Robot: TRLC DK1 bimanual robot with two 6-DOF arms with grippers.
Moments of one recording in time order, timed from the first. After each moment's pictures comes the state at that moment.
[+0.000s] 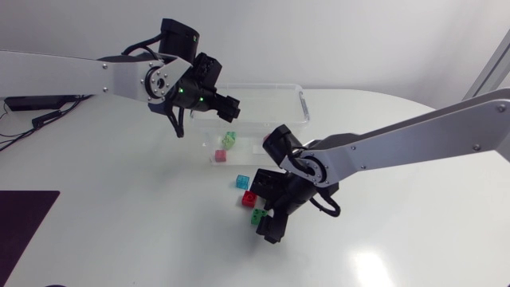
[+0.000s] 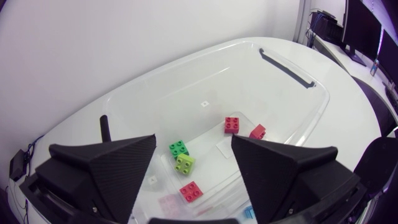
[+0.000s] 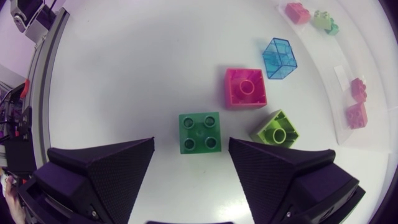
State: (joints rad) left arm -0.40 1.89 1.41 -0.17 0.06 0.18; right arm 0.65 1.90 1.01 -0.39 -0.27 -0.53
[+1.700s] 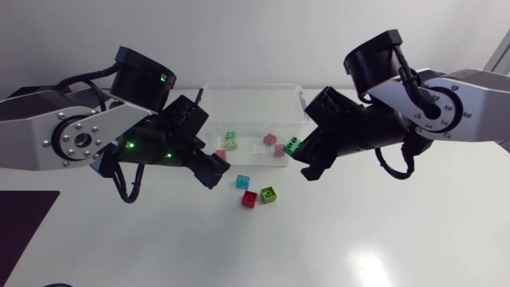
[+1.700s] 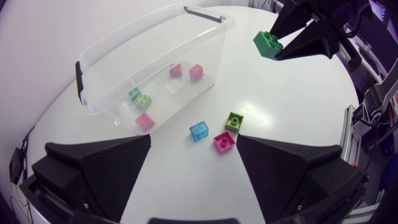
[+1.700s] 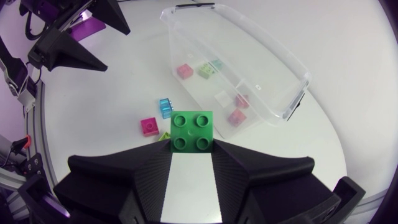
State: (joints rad) left arm -0.55 1.42 0.96 -0.35 0.09 0.22; right arm 0.46 1.43 1.03 -0.46 -0.18 -0.42
